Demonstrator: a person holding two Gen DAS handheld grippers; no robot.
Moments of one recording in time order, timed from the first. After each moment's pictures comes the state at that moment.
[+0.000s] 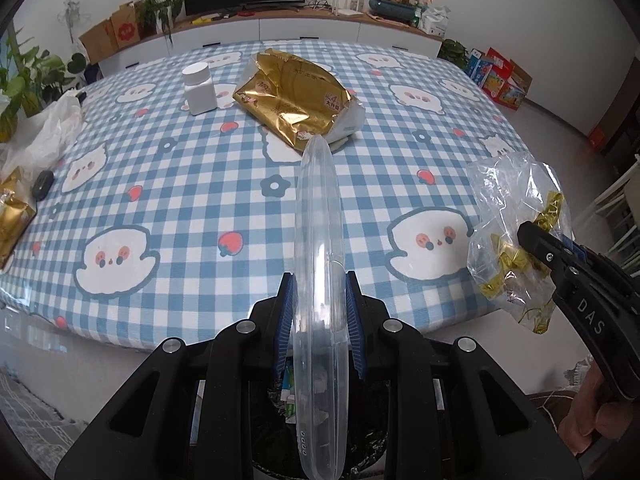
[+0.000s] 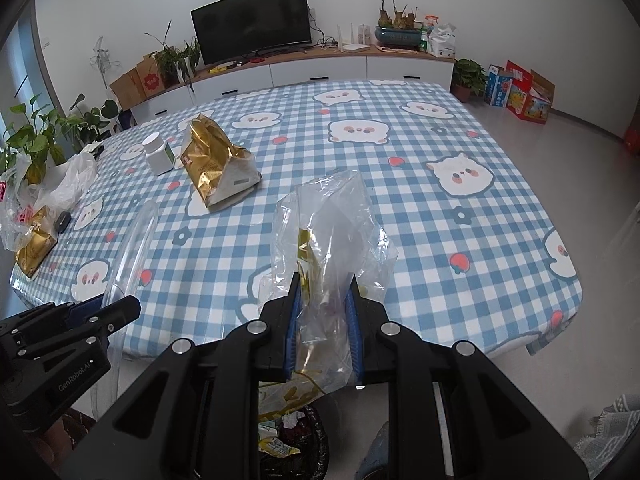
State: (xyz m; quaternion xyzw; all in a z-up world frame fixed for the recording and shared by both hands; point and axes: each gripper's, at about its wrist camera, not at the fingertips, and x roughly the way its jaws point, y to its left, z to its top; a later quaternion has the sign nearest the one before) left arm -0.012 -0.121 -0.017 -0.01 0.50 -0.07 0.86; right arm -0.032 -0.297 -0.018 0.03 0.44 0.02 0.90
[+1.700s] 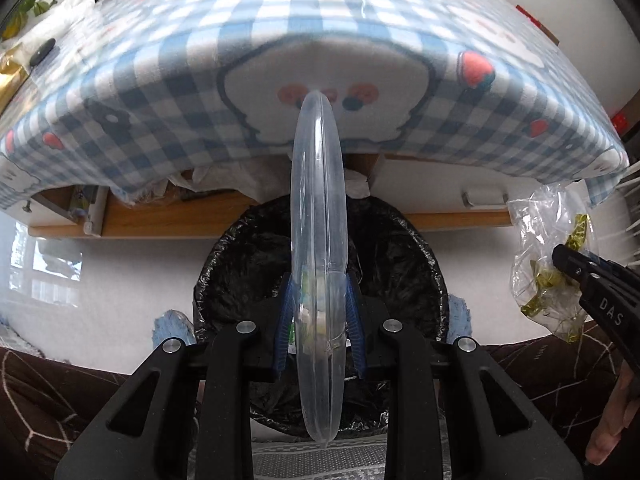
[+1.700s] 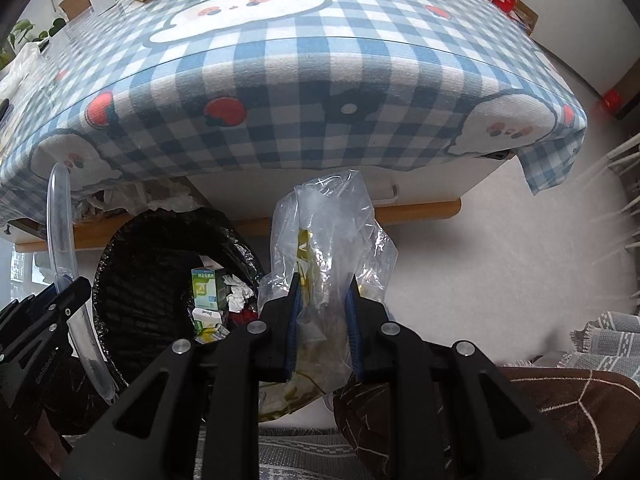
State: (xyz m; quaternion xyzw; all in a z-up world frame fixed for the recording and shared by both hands) left arm -0.109 -0.108 -0.170 -0.02 0.59 -0.03 0.81; right arm -0.118 -0.301 -0.163 -0.02 0.59 -0.05 0.80
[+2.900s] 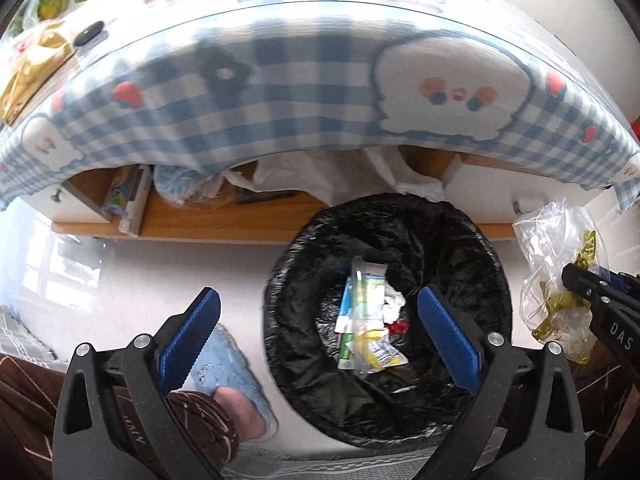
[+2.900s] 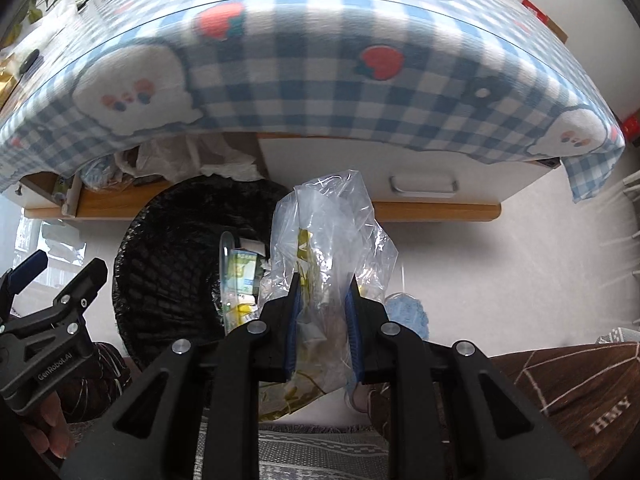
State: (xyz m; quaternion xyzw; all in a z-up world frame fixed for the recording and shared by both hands) left arm -0.127 -0.044 -0.183 -0.01 0.55 0.01 0.84; right arm -0.134 -0.227 -0.185 -0.05 0.59 0.00 0.81
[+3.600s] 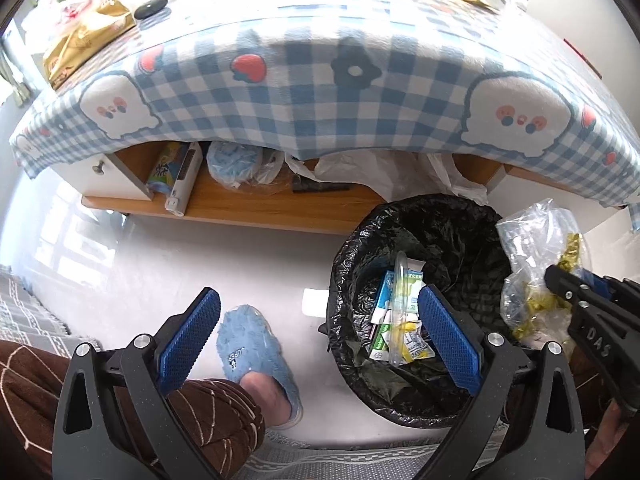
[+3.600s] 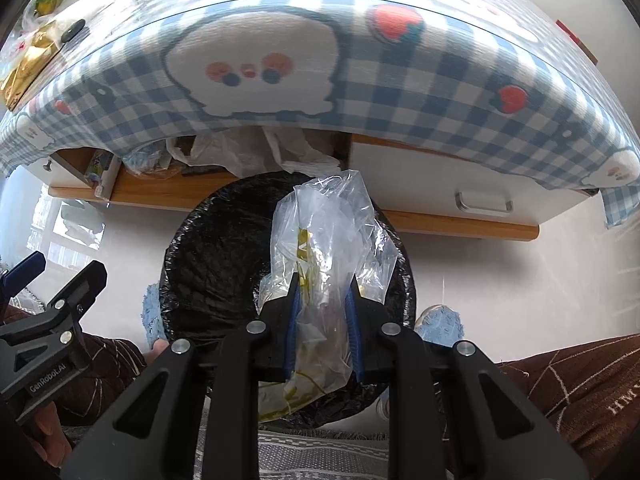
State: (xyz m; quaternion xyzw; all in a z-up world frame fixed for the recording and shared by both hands) left arm -0.147 0.008 -0.164 -0.02 0.55 0.06 0.83; right arm -0.143 -0.164 -0.185 -0.06 0.58 0.05 0.81
